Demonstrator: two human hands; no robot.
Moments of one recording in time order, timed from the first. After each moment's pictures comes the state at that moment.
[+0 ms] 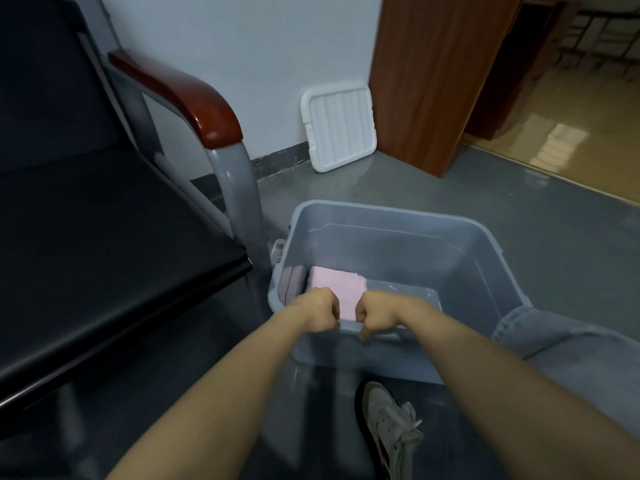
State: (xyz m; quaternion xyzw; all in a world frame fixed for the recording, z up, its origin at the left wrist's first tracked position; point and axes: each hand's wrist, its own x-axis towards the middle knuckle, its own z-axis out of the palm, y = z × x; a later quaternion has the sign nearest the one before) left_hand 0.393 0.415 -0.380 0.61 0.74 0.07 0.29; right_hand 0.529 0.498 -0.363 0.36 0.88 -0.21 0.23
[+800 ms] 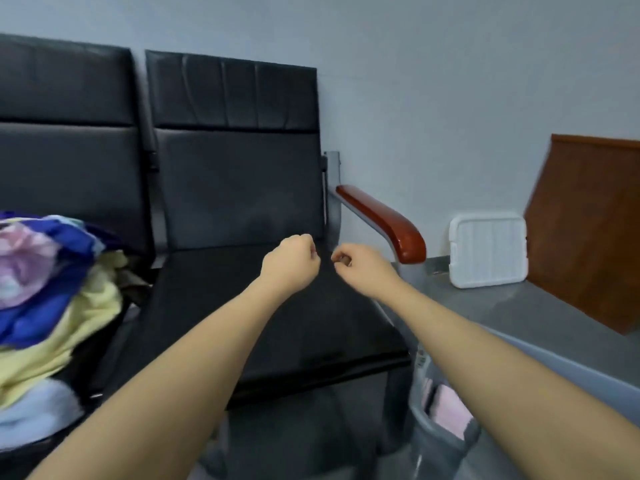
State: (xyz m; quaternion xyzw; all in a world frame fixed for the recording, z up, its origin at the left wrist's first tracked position) left_hand 0.222 0.213 -0.146 0.34 0.90 0.27 -0.09; right_hand 0.295 0.349 -0.159 0.11 0.95 -0.21 -0.19
